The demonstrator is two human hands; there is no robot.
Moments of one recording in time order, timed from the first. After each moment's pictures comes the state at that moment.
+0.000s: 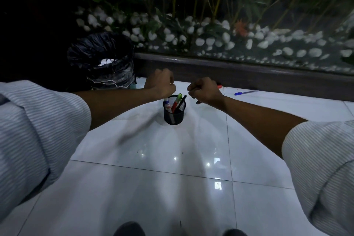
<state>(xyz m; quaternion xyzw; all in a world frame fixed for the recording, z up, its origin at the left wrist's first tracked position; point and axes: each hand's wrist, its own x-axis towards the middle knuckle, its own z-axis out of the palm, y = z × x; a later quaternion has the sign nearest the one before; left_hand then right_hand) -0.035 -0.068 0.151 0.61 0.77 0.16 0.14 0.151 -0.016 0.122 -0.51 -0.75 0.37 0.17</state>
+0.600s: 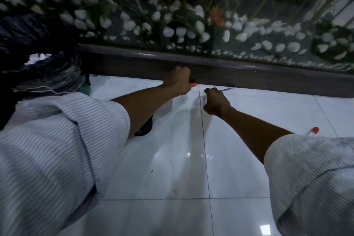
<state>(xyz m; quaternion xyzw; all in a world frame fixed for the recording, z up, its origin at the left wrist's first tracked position) 0.092 0.060 0.096 0.69 0.68 0.14 0.22 0.263 0.063 0.051 -0.65 -0.74 0.18 -0.06</state>
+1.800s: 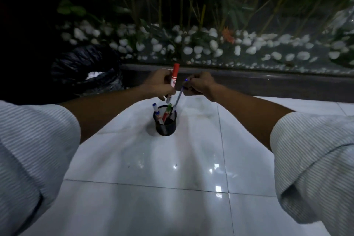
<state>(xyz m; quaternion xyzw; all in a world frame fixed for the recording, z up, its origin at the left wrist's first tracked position) -0.020 -0.033 0.172 0.59 0.69 0.25 0.34 0.148 0.034 0.153 -0.57 -0.55 0.55 0.25</state>
